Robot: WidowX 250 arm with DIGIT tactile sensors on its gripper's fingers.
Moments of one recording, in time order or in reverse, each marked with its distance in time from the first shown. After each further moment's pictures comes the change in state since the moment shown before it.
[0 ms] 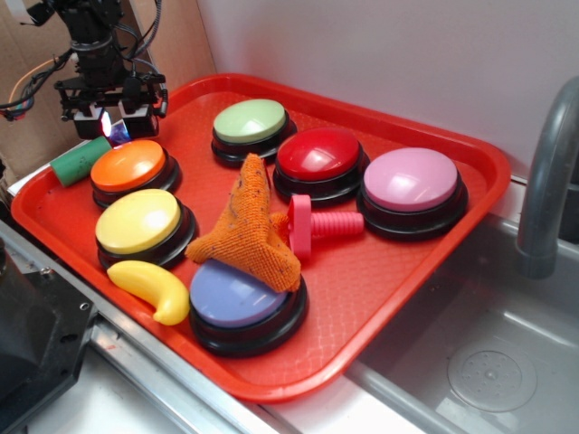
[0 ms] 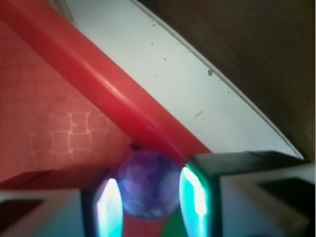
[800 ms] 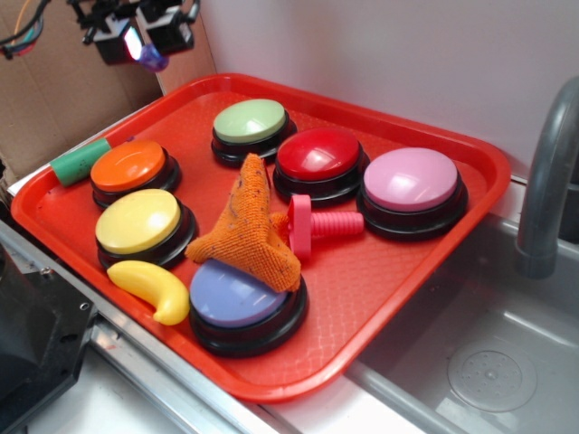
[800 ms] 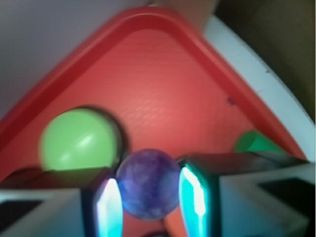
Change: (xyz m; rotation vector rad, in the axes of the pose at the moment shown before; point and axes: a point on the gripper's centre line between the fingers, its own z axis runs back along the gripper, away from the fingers) arm -0.046 -0.077 0.123 -0.240 -0.018 -0.186
